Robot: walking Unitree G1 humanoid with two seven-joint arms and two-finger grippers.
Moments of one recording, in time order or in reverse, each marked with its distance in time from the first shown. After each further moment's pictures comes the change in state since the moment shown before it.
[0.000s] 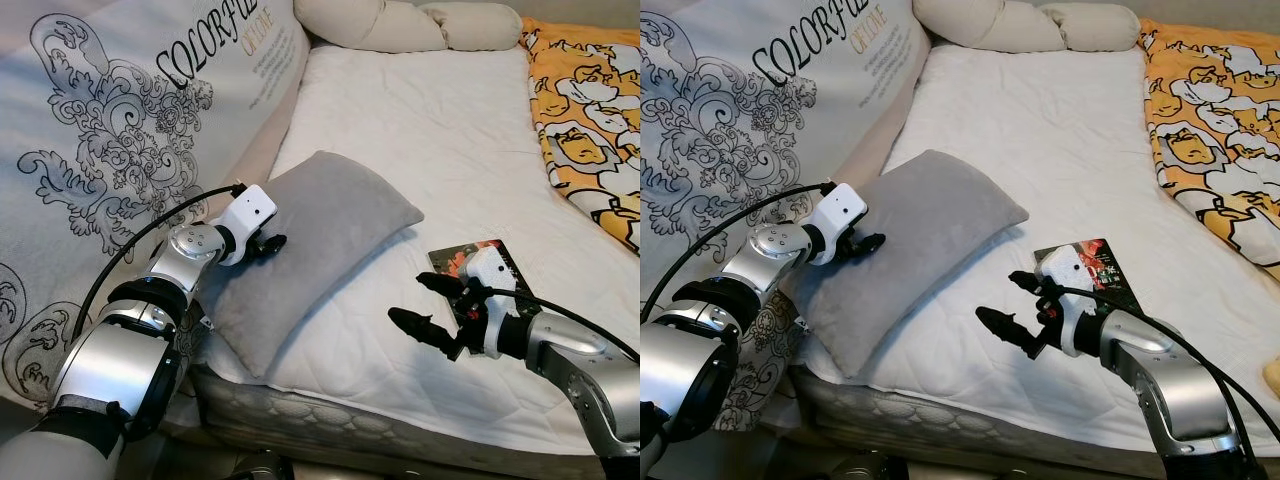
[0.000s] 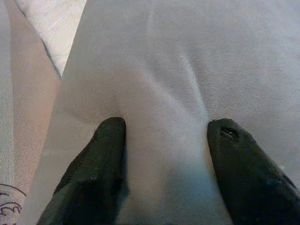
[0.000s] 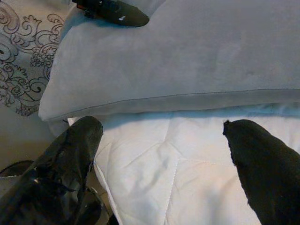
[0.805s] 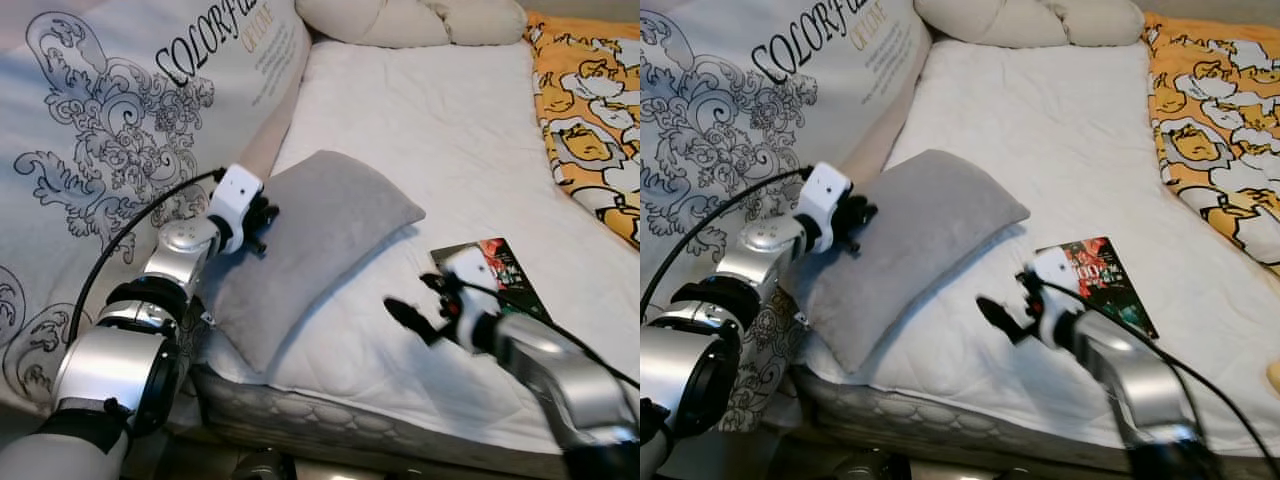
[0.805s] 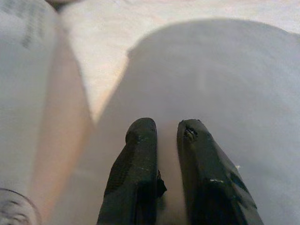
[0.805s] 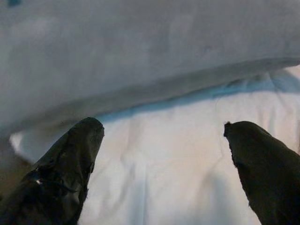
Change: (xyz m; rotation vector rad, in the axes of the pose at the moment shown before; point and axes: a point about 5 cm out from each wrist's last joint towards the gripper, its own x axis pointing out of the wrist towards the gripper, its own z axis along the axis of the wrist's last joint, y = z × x) left arm -0.003 0.014 0.016 -0.192 -0.175 0.144; right arm 0.037 -0.010 -0.013 0.108 0.012 -0.246
